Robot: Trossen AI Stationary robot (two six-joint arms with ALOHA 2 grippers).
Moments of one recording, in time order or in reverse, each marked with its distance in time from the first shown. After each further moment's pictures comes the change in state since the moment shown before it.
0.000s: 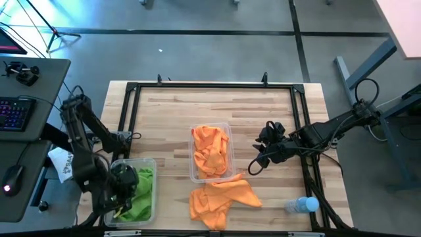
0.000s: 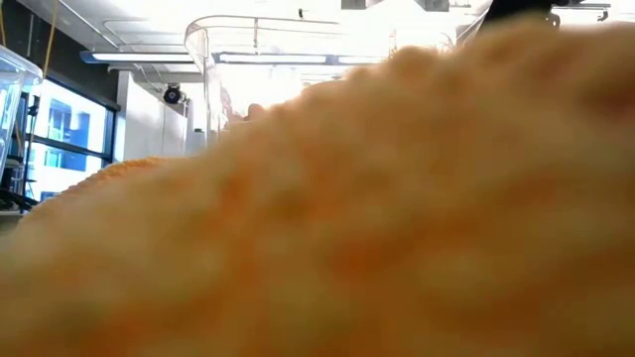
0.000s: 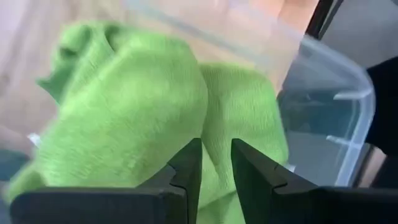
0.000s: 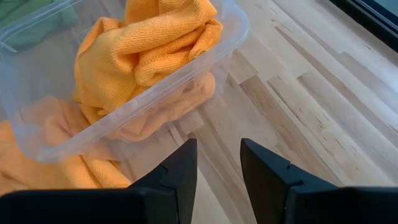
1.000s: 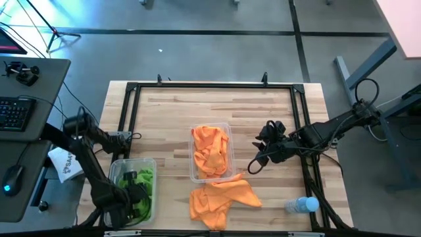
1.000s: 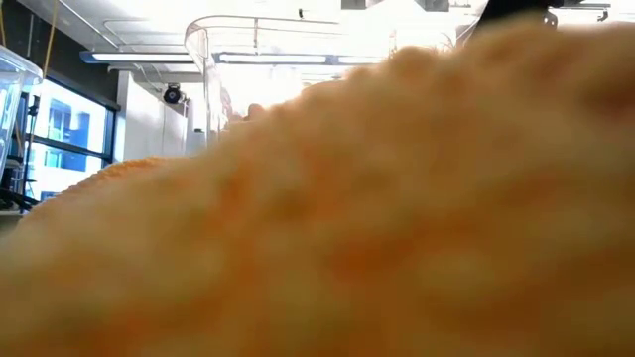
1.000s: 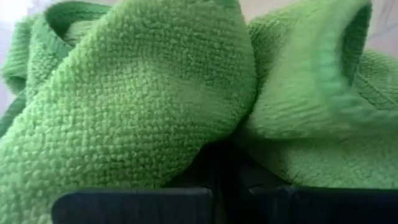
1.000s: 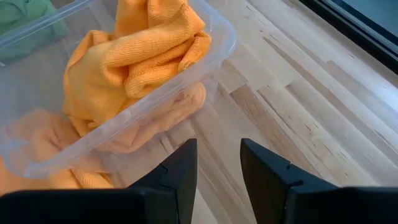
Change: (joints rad) left arm -0.045 0.317 -0.133 0.127 -0.059 0.211; right arm -0.001 0.000 0.000 0.000 0.052 0.008
